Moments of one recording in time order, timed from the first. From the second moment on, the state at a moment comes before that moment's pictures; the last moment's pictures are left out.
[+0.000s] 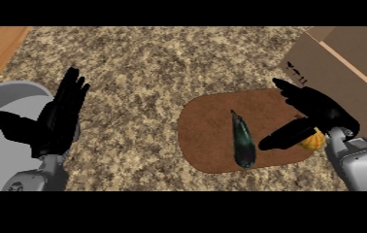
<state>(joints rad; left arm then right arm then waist) -0.10 0.21 -0.02 -1.64 0.22 0.20 0.17 -0.33 -0.45 0.20 -1.70 -0.08 0.18 1.04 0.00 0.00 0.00</state>
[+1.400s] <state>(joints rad) -0.10 0.14 0.01 -1.67 0.13 0.16 0.22 -0.29 -0.25 0.20 -1.56 0.17 0.22 0.98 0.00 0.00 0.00</state>
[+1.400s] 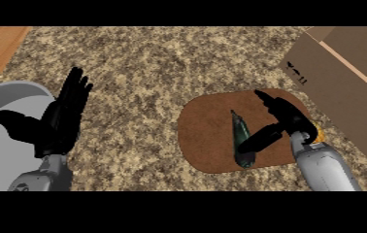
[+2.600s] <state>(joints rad) -0.11 0.12 0.07 -1.64 0.12 0.10 0.20 -0.23 -0.12 0.19 -1.52 0.32 0.28 0.91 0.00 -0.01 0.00</state>
